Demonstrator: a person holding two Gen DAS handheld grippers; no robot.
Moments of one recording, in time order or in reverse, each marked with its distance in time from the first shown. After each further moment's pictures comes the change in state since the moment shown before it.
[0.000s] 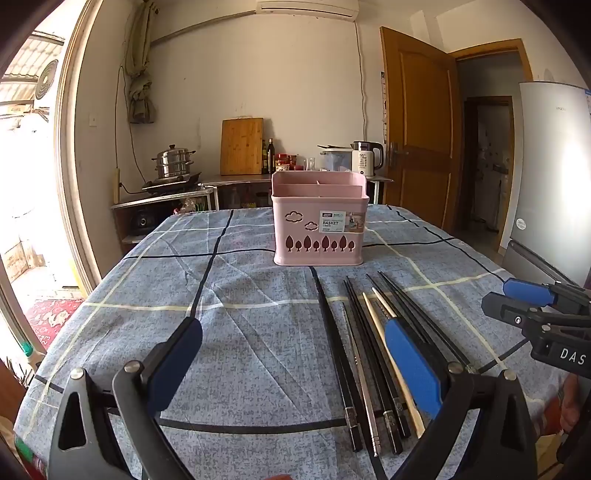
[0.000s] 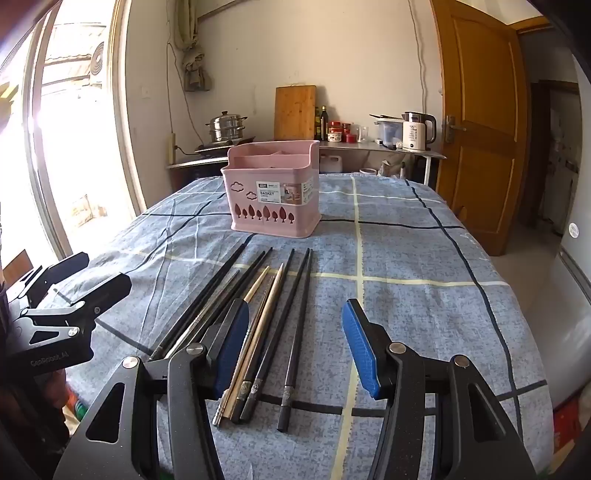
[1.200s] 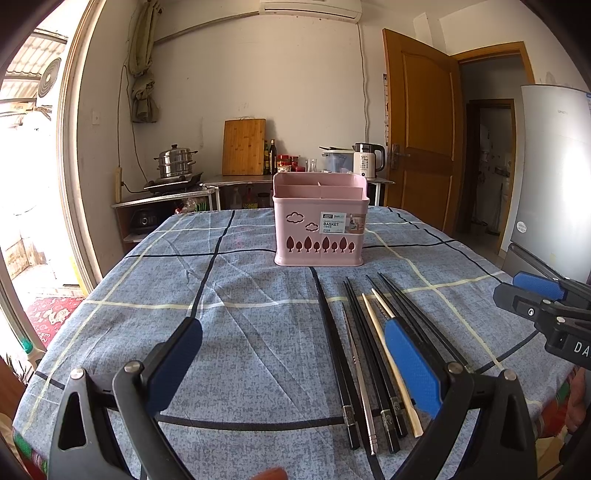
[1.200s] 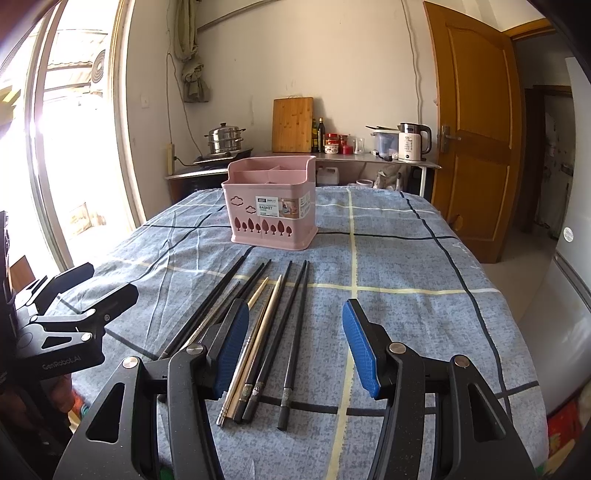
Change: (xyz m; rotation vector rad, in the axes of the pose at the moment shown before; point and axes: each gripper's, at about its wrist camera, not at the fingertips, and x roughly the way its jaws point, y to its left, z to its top) left arm -0.004 0.001 0.000 -0.006 -0.005 0.002; right arm -0.019 0.001 0.002 -0.004 -0.046 -0.012
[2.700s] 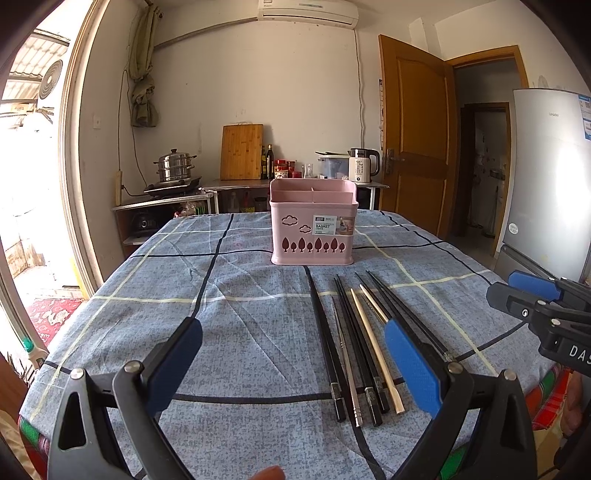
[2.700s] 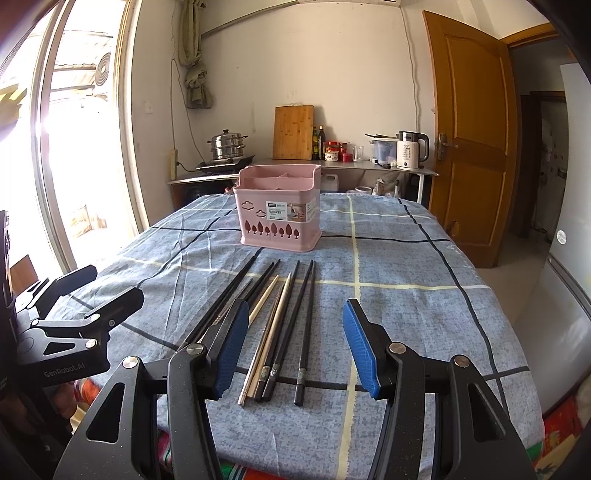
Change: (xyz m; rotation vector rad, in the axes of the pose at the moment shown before) left arm -0.031 -0.004 -0.006 -0.003 -0.017 -0.009; right arm -0.027 0.013 -0.010 -0.003 -0.029 -0.009
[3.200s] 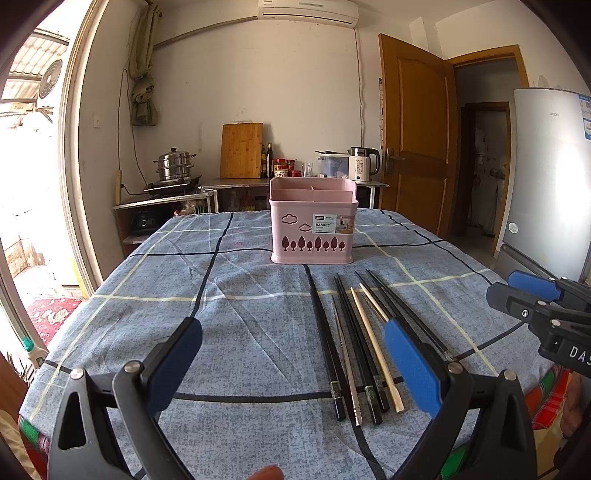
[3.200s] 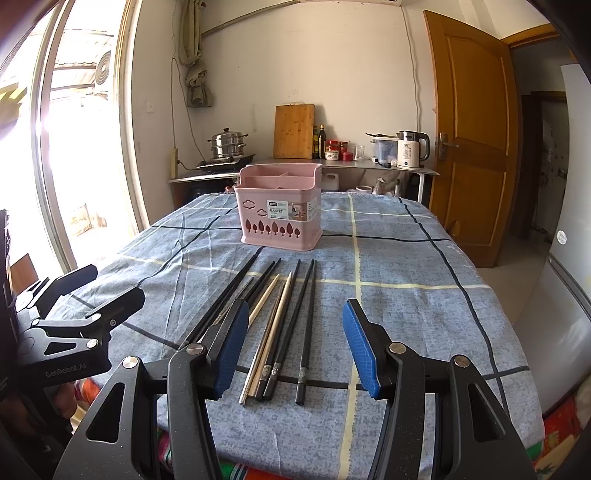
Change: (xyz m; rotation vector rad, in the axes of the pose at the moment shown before) left arm 0.002 0.001 -0.001 -0.003 0.008 -0.006; right arm -0.001 0.004 -0.001 -0.003 0.002 -0.002
